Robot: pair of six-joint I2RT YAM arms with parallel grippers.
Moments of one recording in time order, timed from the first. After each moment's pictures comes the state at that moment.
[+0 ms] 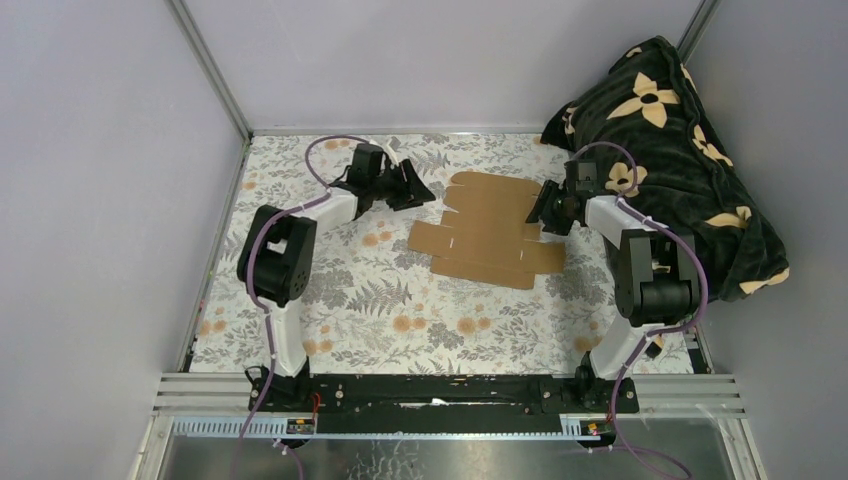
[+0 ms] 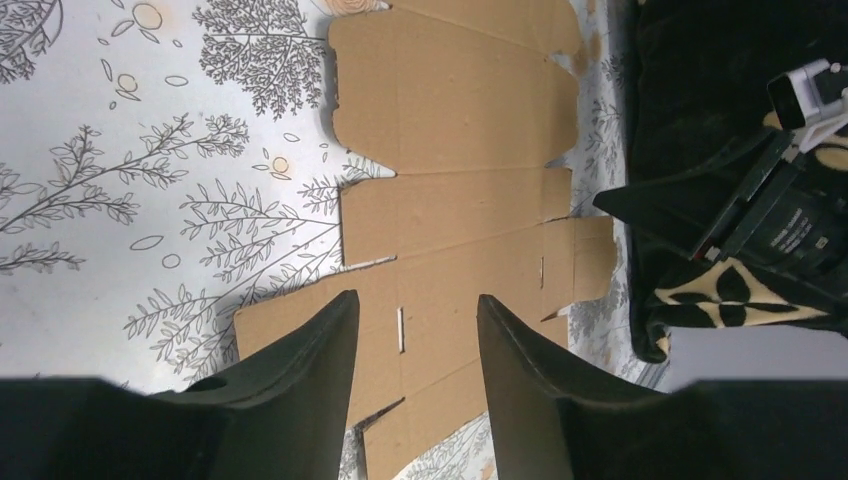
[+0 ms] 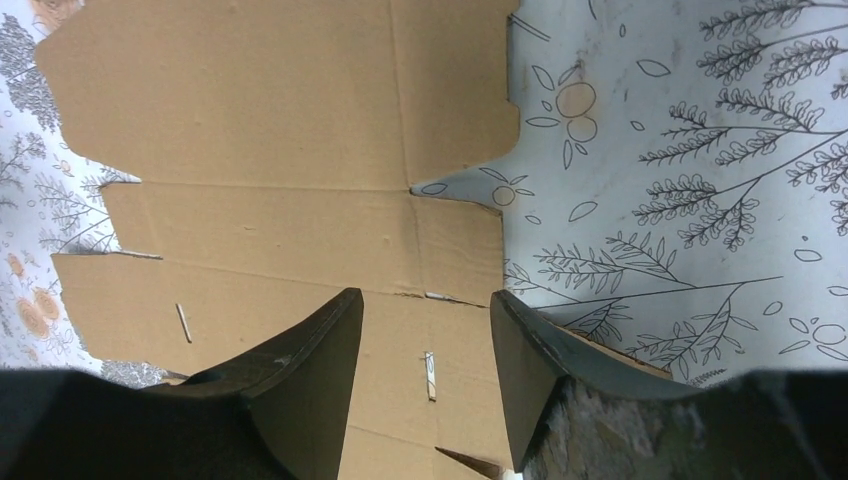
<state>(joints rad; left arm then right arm) -0.30 1.96 1.30 0.06 0.53 -0.68 0.04 1.76 1.11 -0.33 -0.19 0.46</state>
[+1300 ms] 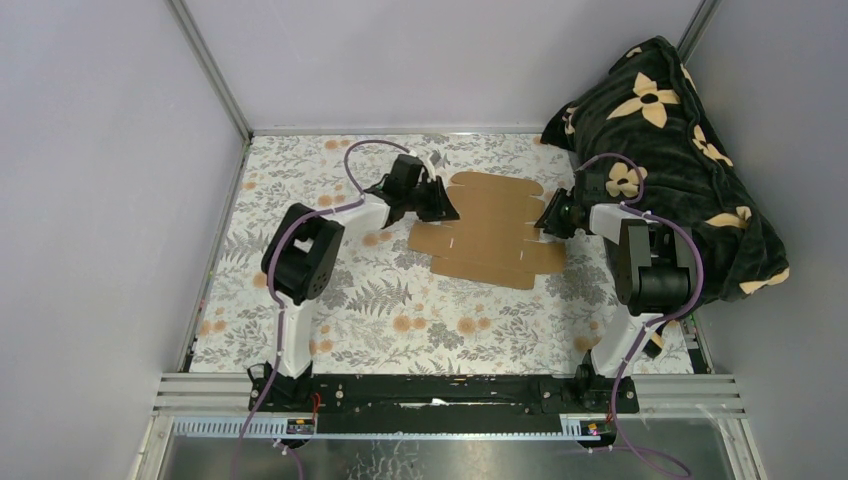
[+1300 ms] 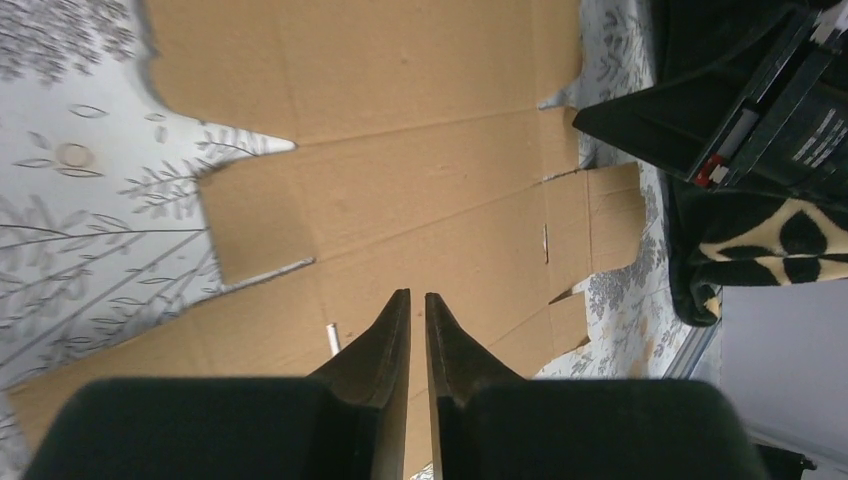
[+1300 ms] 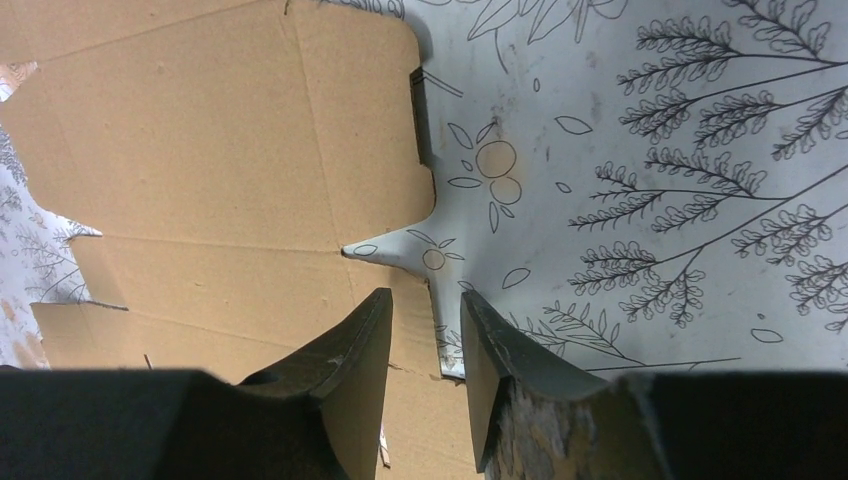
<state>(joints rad) -0.46 2.07 1.38 0.05 0.47 -0.64 -0.02 1.83 1.03 -0.15 -0.23 0.47</state>
